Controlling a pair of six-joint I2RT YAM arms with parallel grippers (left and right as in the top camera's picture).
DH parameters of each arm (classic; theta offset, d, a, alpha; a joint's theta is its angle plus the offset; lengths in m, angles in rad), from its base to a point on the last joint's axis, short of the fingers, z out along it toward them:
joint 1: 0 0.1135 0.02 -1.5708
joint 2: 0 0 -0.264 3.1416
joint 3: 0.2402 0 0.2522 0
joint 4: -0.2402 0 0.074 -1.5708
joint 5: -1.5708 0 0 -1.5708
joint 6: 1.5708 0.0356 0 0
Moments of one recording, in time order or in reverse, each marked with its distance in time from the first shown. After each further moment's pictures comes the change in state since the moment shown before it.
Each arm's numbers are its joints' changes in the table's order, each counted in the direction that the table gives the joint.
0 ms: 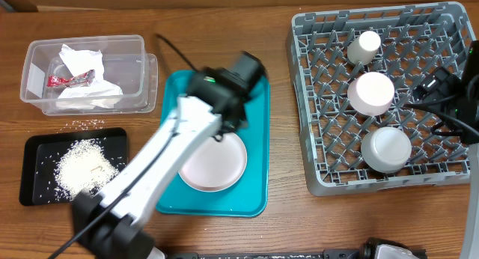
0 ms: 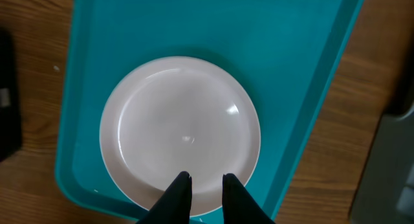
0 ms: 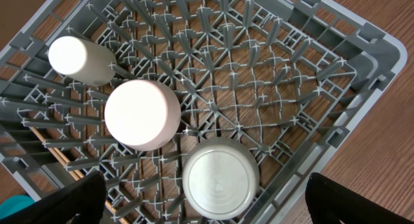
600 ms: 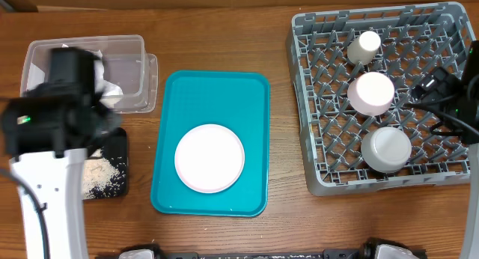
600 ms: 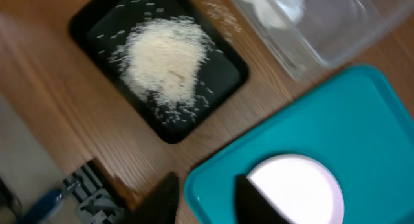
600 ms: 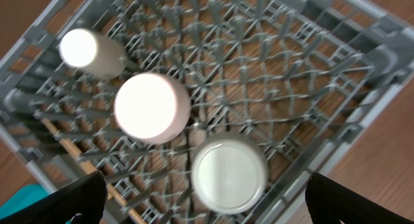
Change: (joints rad) left arm 0.691 -0.335 0.052 -0.251 0.093 -0.001; right arm 0.000 0.000 0.000 0.000 0.053 0.001
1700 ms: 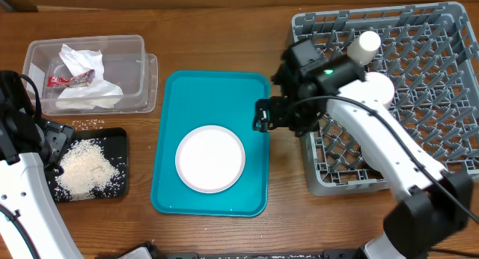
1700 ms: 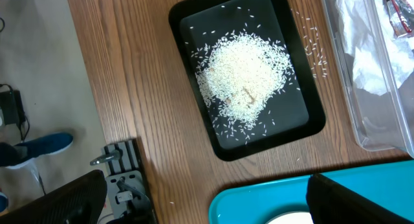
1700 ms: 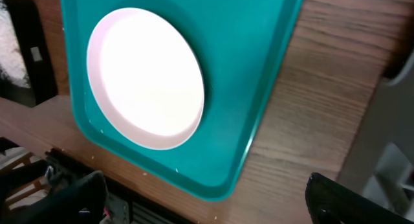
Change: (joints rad) left arm 0.322 -0.001 0.000 -0.074 0.037 -0.057; right arm 0.684 0.441 0.000 0.079 0.558 -0.220
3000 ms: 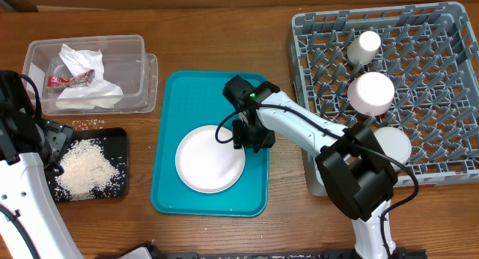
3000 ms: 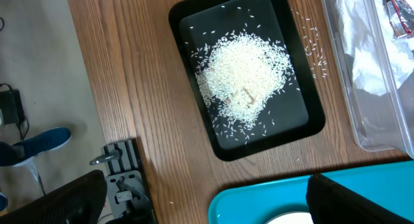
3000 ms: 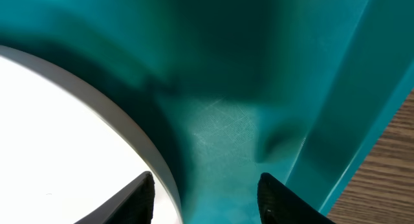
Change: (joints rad) left arm 0.000 0.000 0.000 0.000 0.000 -0.003; right arm 0.214 0.352 -0.014 0.217 -0.227 0.269
